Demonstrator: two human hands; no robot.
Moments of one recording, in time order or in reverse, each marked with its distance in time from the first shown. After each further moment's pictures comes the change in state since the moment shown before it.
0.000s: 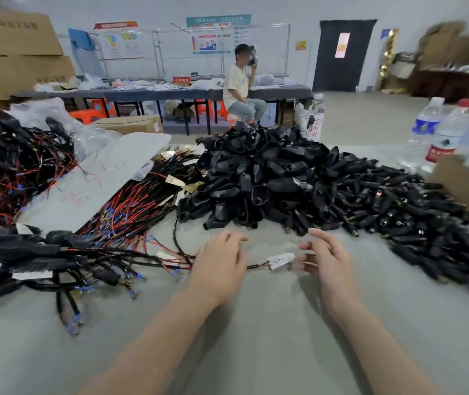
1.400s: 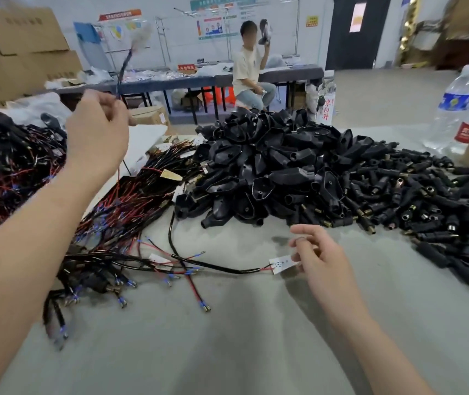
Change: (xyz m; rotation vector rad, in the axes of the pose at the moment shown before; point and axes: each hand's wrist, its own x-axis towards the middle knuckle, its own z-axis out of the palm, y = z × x) left_hand 0.117 -0.062 -0.181 -0.114 0.627 -0.231; right_hand 0.004 0.009 0.007 -0.499 -0.172 -0.196
